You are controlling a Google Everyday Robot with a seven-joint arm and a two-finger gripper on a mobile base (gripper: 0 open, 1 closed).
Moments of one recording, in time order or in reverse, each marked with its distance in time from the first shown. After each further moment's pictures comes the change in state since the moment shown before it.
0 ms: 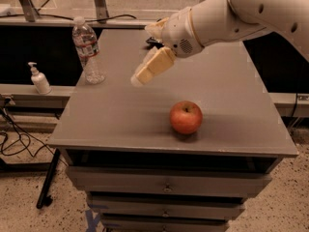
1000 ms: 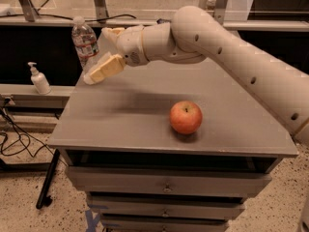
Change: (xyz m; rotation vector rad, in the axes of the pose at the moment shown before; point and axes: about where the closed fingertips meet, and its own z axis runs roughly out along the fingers) arm -0.045 -0.018 0.132 -0.051 -0.312 -0.019
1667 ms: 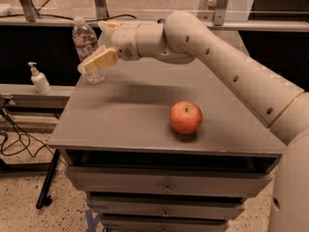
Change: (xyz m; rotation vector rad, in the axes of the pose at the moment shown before) arm -0.004 -0.037 0.023 0.041 -0.105 -0.005
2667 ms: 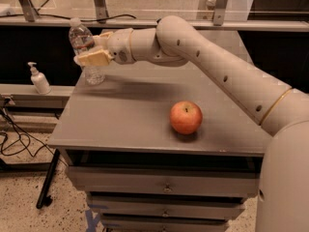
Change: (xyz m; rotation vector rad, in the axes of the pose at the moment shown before) arm 0.023 -0.008 0.019 0.016 0.037 0.093
